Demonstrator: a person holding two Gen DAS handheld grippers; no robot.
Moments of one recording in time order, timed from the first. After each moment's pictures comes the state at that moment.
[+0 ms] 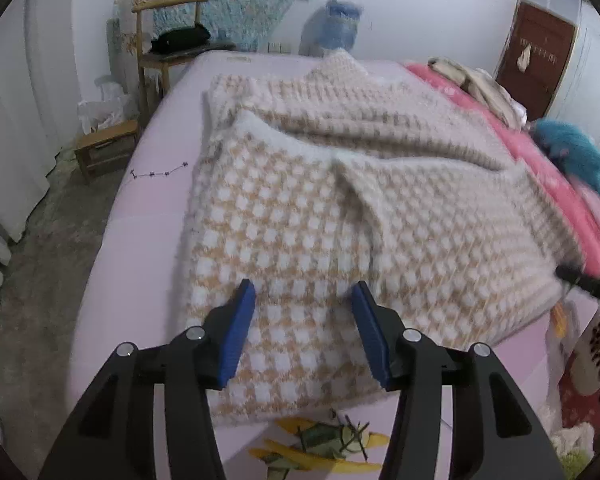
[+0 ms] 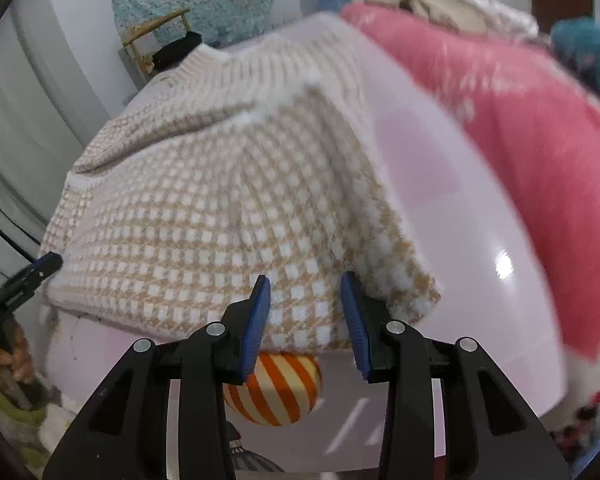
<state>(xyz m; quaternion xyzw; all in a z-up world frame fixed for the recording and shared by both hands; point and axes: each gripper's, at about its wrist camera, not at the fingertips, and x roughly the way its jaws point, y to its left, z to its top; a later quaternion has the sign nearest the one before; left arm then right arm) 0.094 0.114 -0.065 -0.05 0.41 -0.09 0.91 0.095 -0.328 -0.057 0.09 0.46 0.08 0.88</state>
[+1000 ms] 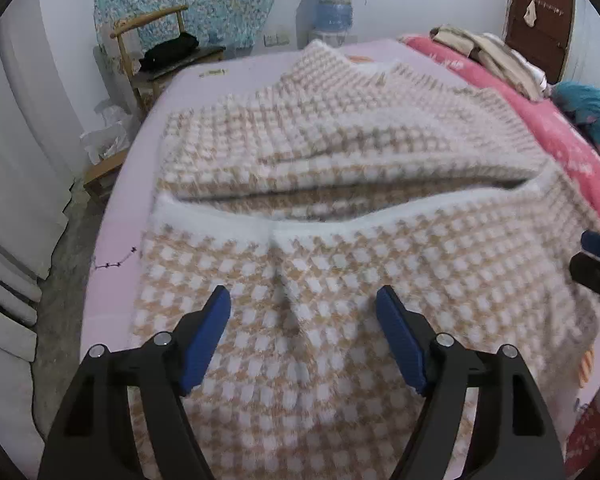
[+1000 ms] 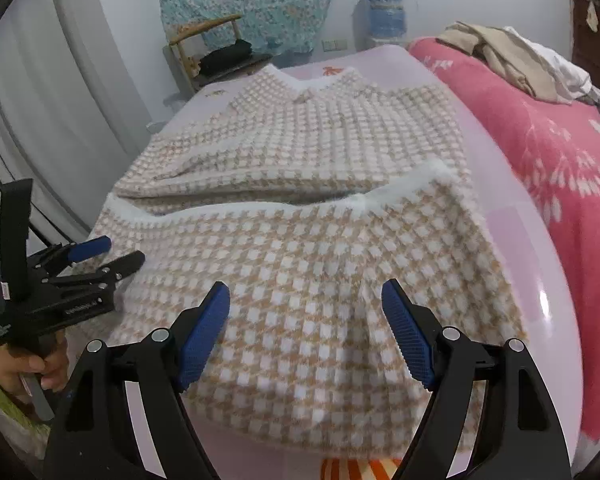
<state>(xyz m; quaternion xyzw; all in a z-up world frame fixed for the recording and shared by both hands) 0.166 0.043 -0.054 0.05 0.45 -0.05 0.89 0.148 -0.260 -0.024 0.05 0.43 0.14 0.89</state>
